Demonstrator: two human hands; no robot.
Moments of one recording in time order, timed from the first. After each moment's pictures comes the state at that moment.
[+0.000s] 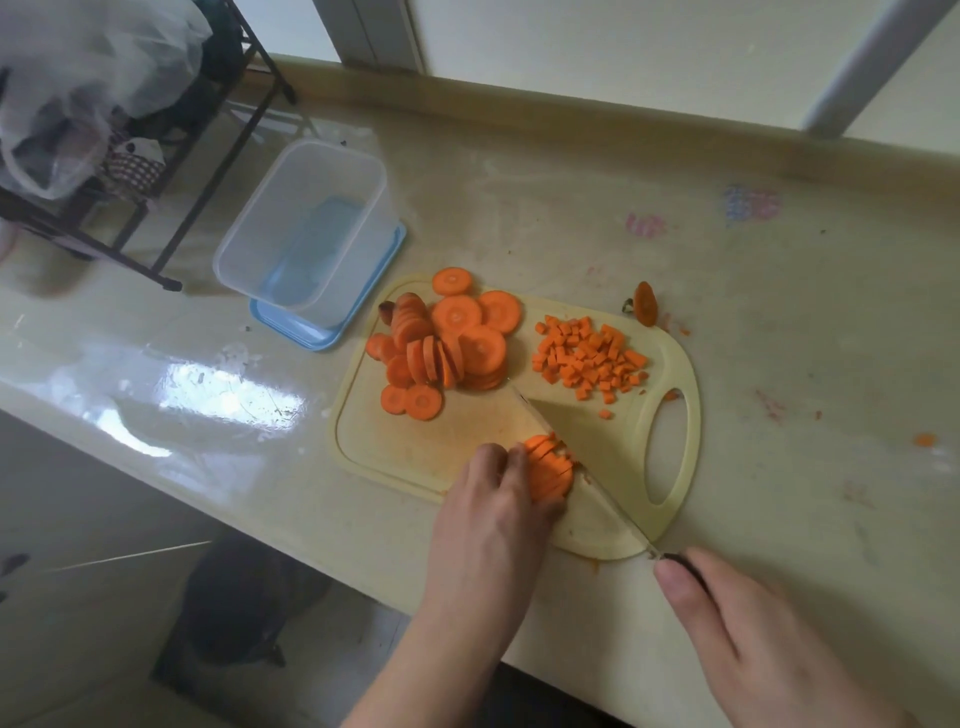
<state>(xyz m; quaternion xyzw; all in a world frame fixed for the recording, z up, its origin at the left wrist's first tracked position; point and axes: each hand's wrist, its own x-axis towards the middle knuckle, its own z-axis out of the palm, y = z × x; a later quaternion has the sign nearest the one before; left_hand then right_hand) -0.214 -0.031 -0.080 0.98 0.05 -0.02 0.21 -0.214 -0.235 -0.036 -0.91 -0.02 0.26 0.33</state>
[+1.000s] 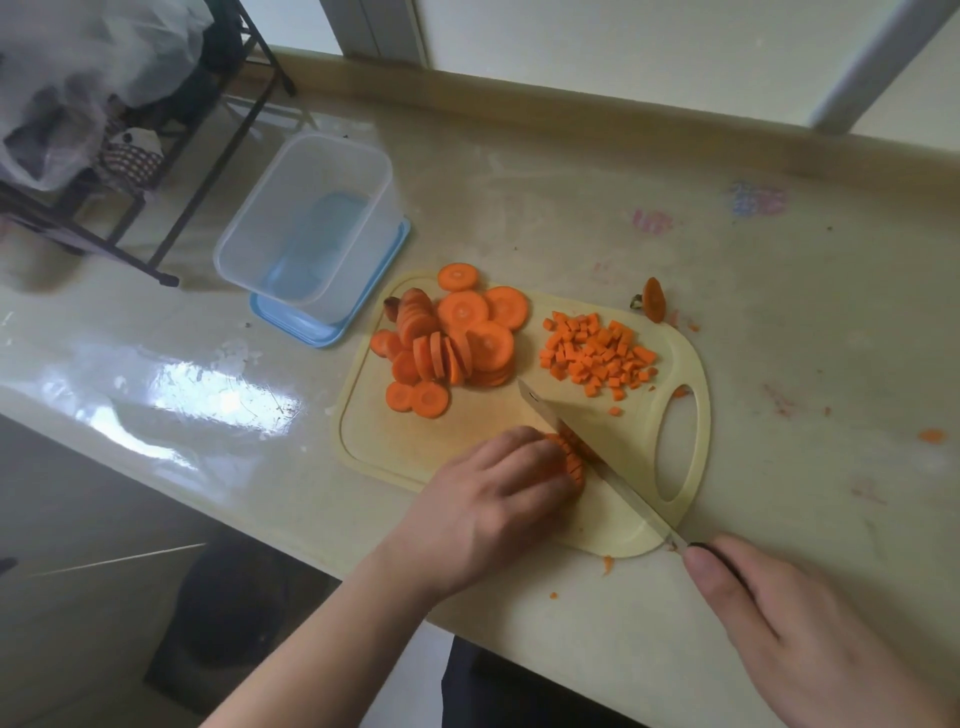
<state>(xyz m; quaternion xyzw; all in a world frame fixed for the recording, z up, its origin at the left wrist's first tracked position) -0.192 0.025 -0.098 0.92 -0.31 0.06 0.24 -0.204 -0.244 -0.030 -0.91 -0.04 0.26 0.31</state>
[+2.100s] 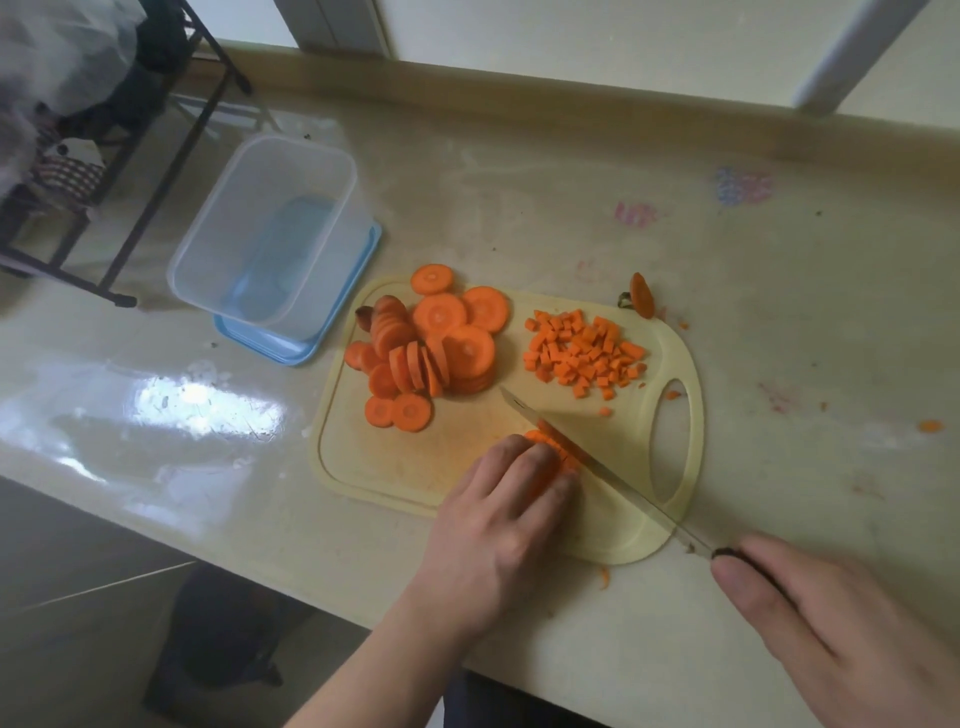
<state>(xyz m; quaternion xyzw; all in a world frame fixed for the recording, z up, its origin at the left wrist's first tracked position) -0.202 -0.002 -0.102 0.94 -0.22 0.09 0.23 -0.190 -0.255 -0.016 -0.92 -0.06 0.25 0.30</state>
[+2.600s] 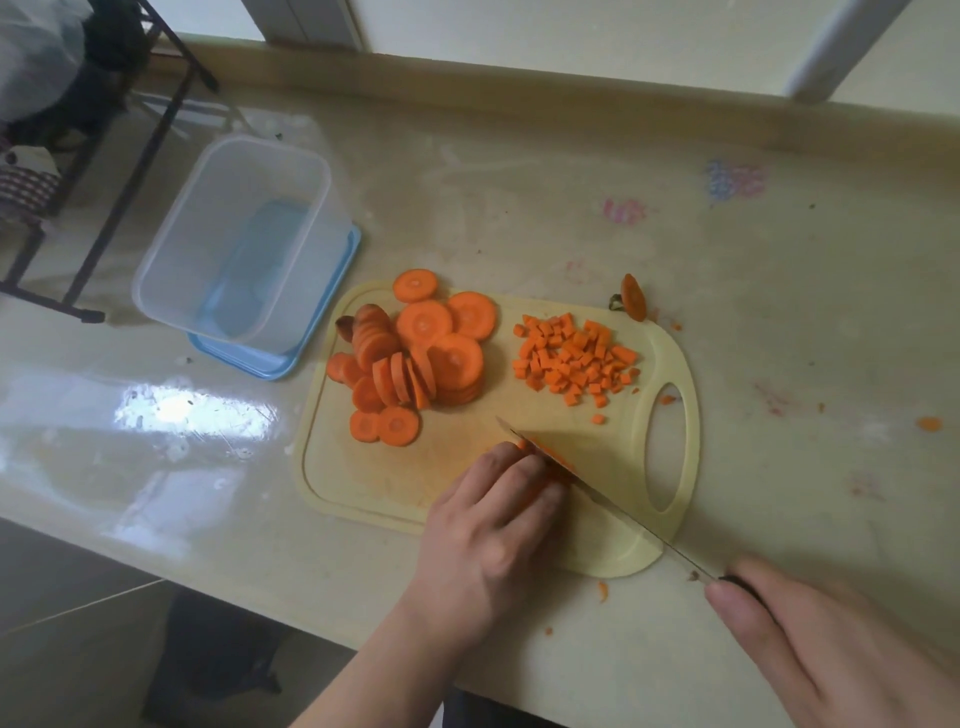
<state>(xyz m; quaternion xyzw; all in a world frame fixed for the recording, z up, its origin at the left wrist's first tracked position) -0.194 -0.001 -0.105 0.94 -0.22 0.09 0.26 -0.194 -0.255 -0.016 -0.94 -0.09 0.24 0.23</state>
